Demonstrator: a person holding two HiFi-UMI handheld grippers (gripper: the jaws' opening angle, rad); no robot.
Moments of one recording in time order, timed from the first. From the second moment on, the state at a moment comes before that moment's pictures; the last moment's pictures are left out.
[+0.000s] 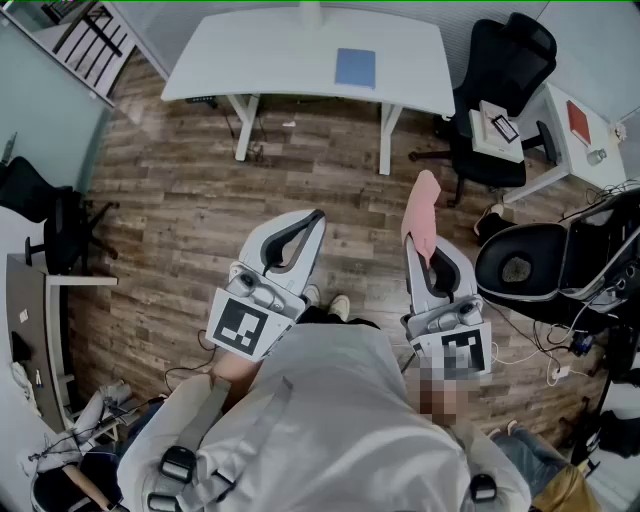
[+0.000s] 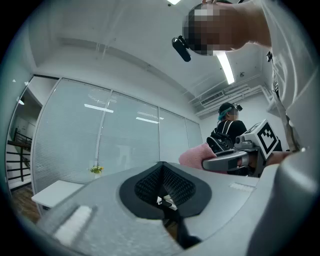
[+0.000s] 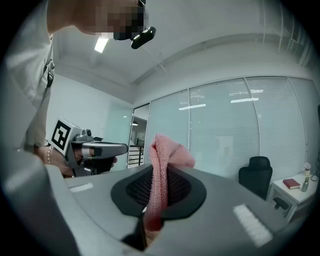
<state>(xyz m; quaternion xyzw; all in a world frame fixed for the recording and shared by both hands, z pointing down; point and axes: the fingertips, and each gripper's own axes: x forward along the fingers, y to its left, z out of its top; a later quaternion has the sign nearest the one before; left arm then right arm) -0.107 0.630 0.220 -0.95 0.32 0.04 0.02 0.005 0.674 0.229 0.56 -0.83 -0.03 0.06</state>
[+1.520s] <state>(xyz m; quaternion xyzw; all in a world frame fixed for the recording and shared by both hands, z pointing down) -0.127 0.365 0.244 -0.96 0.29 0.04 0.00 -0.021 0.407 0.244 0.56 -0.83 -0.02 0.06</state>
